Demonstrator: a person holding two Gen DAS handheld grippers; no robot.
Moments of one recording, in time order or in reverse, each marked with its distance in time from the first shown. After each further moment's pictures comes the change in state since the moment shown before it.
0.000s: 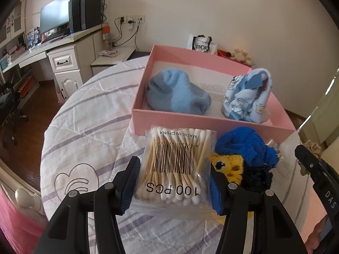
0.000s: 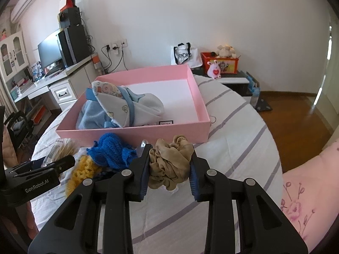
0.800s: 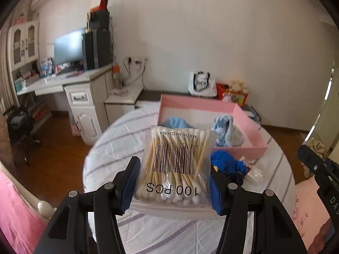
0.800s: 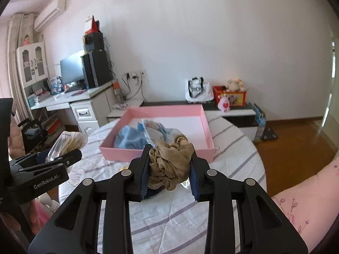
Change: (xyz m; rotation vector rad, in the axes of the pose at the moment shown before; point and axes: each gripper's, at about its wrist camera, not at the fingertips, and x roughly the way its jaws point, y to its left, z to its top) left arm -0.145 -0.007 -0.037 0.041 -0.256 0.058; right arm -0.114 0.026 0.002 -0.067 -0.226 0.075
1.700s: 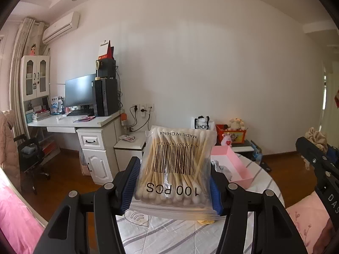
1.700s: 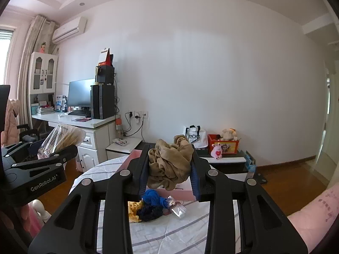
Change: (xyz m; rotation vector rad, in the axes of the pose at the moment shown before) left arm -0.151 -0.006 -0.063 0.046 -0.313 0.040; right arm -0.105 0.043 0.017 -0.131 -0.297 -0.046
